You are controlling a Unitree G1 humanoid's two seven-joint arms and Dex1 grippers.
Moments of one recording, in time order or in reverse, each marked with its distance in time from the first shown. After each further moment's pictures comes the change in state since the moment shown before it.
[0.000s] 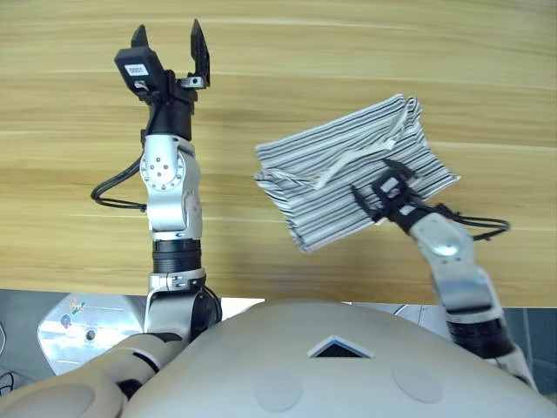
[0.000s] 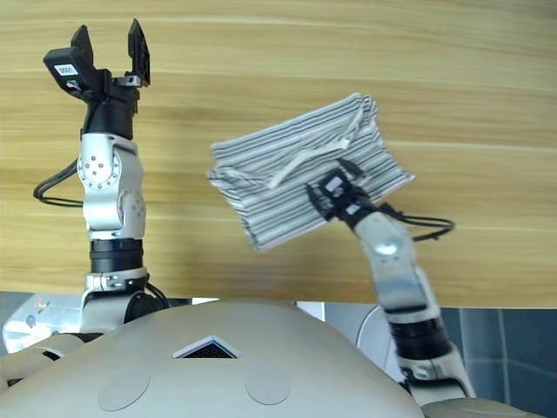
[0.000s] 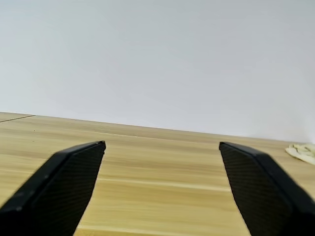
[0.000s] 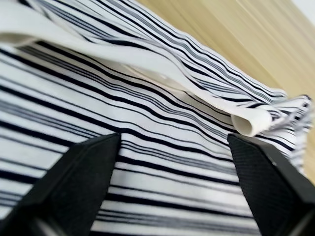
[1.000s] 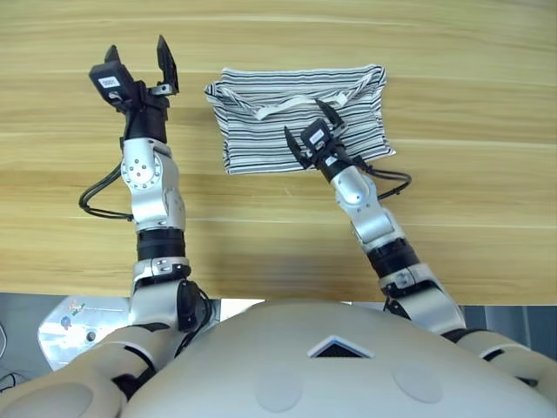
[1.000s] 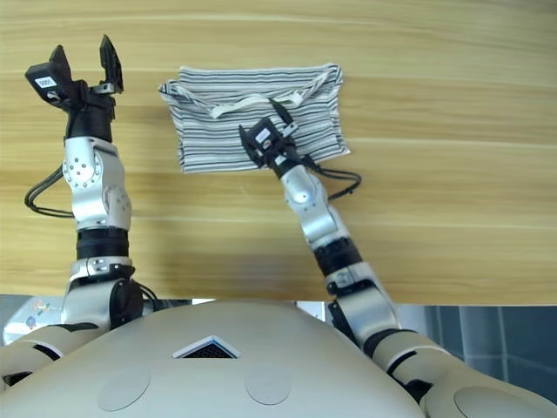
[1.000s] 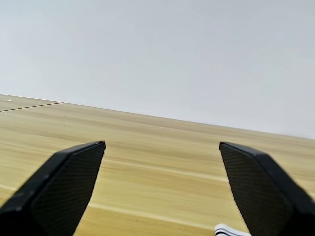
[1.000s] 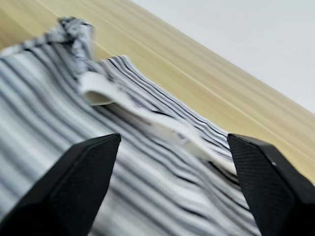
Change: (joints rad) left arm -0.065 0.059 0.119 0.218 -0.090 -0.133 -0.013; right arm -0.618 0.500 0.185 0.850 -0.035 -0.494 -0.316
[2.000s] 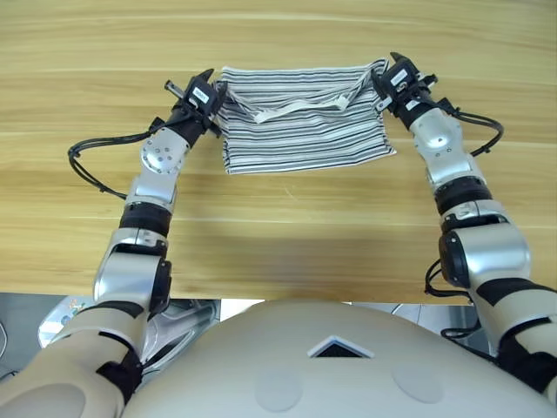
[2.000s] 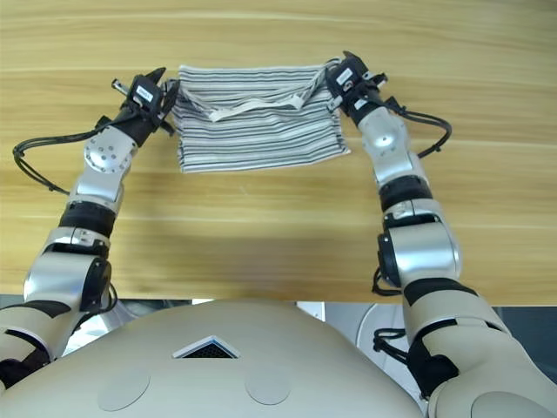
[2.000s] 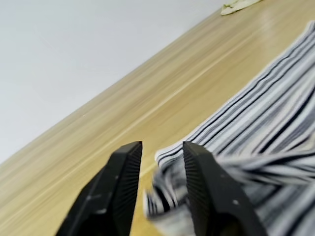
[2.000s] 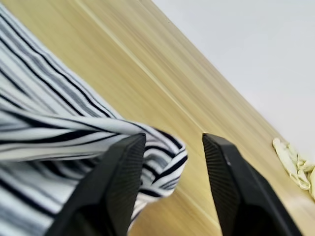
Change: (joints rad) left arm -0.271 0.219 -0.304 0.612 0.375 -0.205 -0.189; right arm -0.384 -0.277 -0.146 0.639 -0.011 -0.324 0.052
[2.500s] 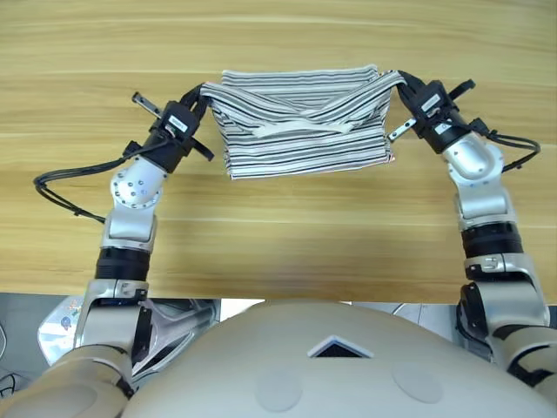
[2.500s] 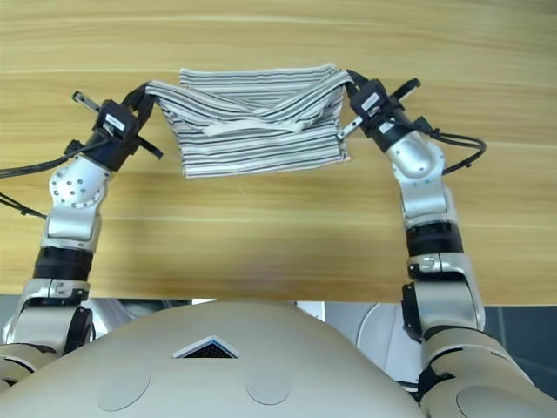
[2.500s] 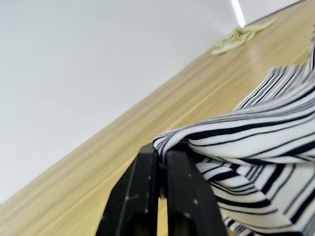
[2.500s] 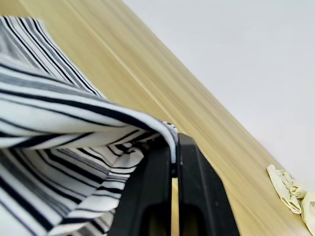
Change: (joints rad) left arm 0.365 0.104 0.029 -0.565 -0.075 0.034 -0.077; right arm 0.357 -0.157 -0.065 -0.612 0.129 0.041 0.223
